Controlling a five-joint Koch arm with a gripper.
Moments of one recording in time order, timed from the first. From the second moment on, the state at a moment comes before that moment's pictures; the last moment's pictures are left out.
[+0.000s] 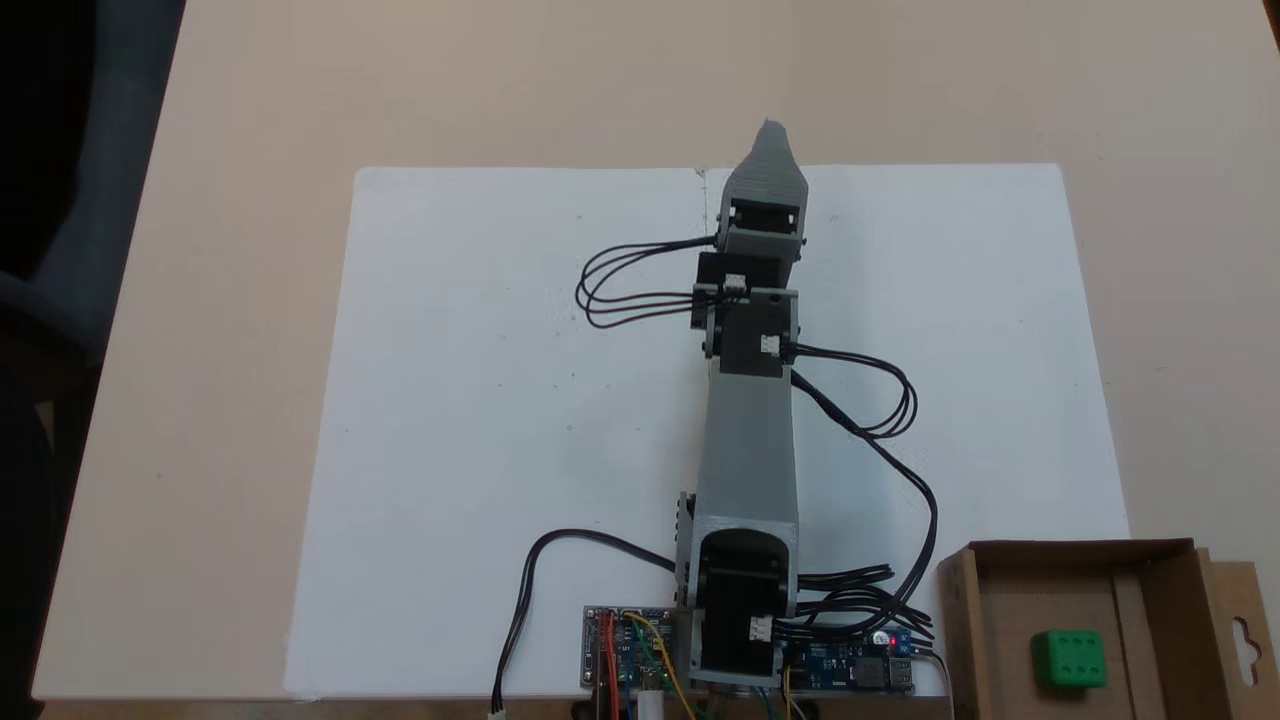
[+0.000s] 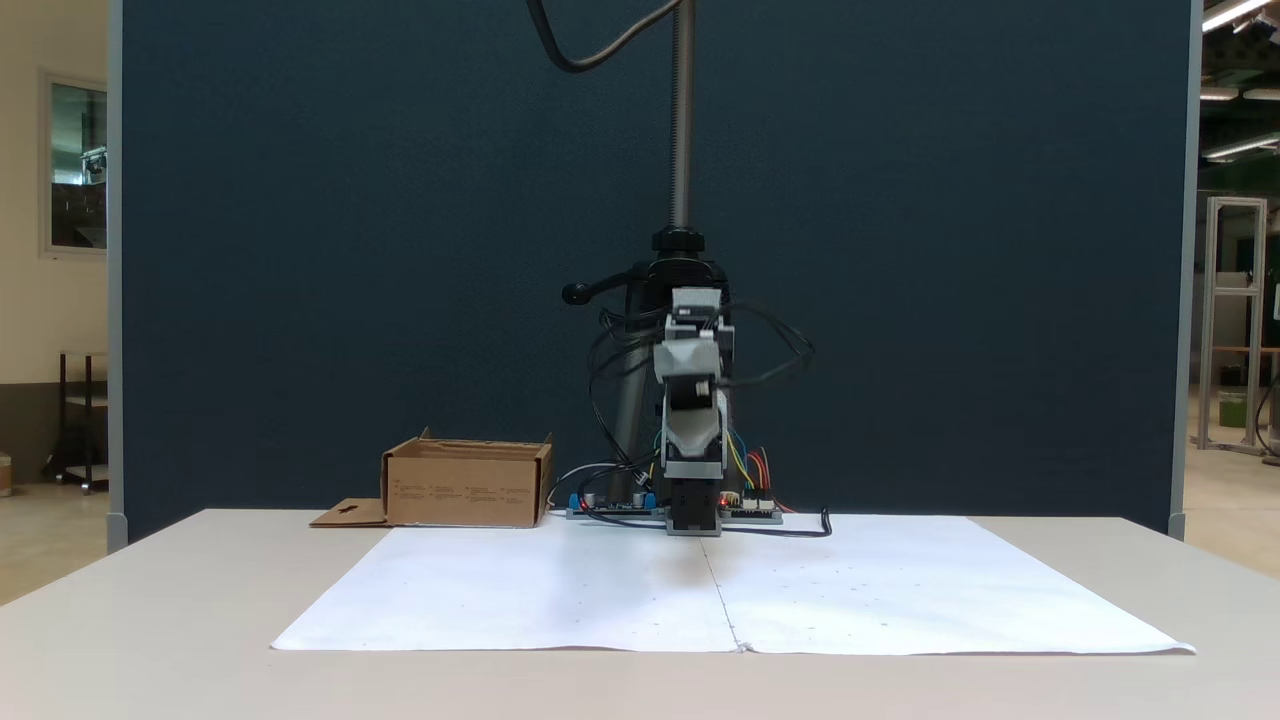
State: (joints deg) arm 4.3 118.8 131.9 -15.1 4.0
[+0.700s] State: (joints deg) arm -1.4 129.1 167.1 -53.4 -3.3
